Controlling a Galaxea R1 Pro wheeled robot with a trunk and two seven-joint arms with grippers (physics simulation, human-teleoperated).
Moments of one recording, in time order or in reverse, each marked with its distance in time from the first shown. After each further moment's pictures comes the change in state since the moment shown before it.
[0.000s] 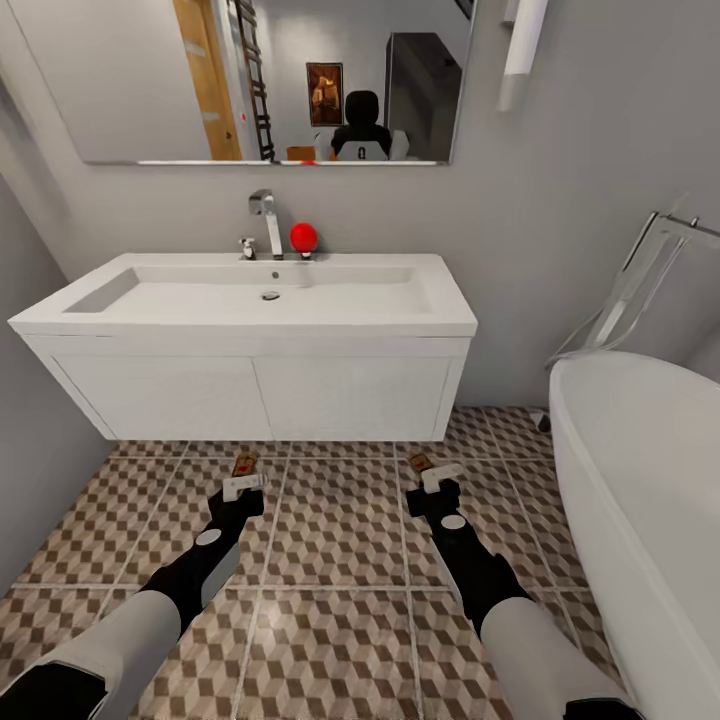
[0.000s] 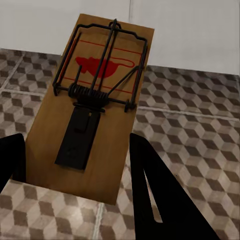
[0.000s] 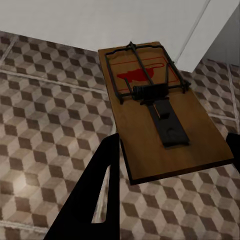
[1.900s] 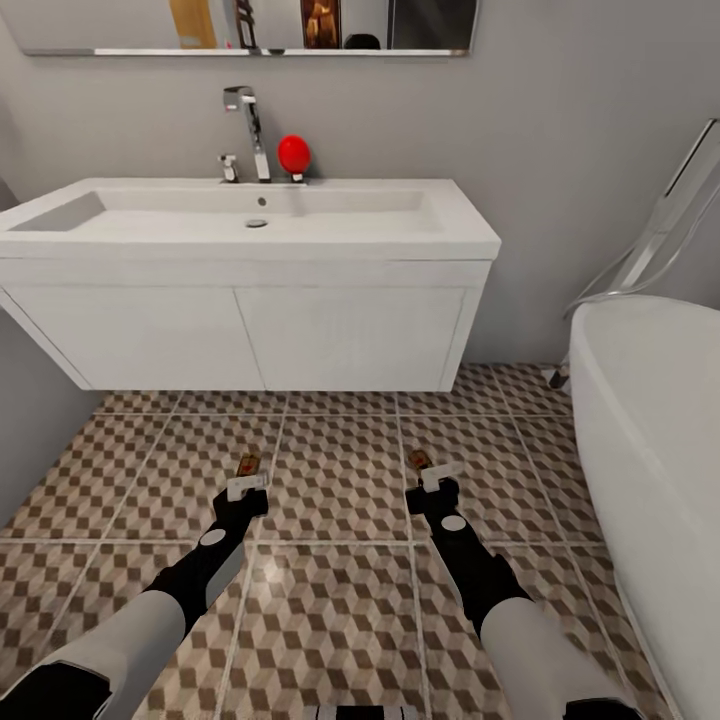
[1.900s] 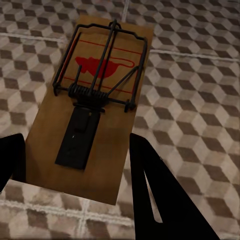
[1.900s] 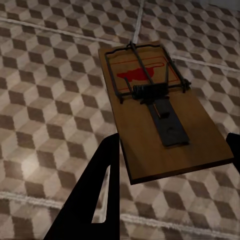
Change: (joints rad) left arm 0.000 -0.013 -0.004 0.000 0.000 -0.006 0.000; right arm 0.001 0.000 0.001 0.001 0.000 -0.036 0.003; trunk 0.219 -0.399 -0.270
